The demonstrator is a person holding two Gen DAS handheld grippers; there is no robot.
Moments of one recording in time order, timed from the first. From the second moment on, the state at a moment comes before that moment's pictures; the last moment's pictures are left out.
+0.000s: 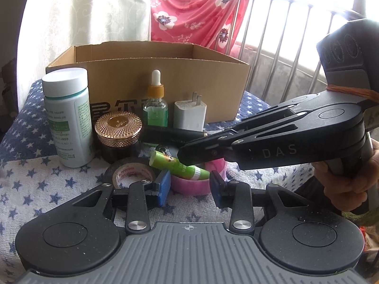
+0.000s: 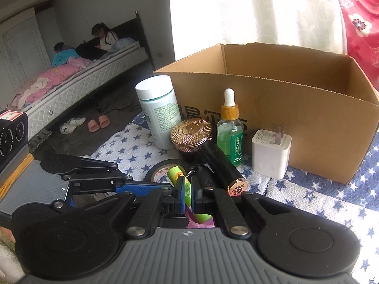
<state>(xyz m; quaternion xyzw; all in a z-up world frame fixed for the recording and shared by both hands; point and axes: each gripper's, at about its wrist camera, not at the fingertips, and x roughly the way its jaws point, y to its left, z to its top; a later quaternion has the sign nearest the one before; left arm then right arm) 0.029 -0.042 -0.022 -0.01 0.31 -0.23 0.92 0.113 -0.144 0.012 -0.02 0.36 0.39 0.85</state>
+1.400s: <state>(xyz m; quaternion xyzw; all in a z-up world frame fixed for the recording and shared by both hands) 0.054 -0.021 0.067 -0.02 0.19 -0.21 0.96 0.156 -0.133 0.100 0.07 0.31 0.41 0.86</state>
